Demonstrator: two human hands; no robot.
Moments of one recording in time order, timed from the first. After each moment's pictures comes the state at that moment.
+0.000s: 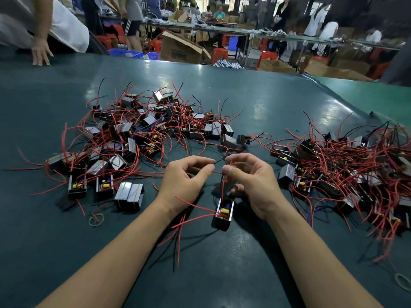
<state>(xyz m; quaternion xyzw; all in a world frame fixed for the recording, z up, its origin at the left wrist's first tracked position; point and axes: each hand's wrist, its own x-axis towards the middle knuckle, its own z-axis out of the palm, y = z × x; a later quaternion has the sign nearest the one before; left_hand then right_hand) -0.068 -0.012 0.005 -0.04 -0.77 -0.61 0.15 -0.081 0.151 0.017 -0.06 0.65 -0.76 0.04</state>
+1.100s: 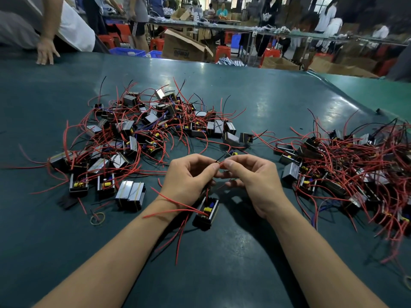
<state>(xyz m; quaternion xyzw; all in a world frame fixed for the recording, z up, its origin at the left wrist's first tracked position) -0.065 -0.007 0.010 -0.07 -0.73 -0.67 0.12 -0.080 0.146 0.016 -0.07 0.64 -0.77 0.01</state>
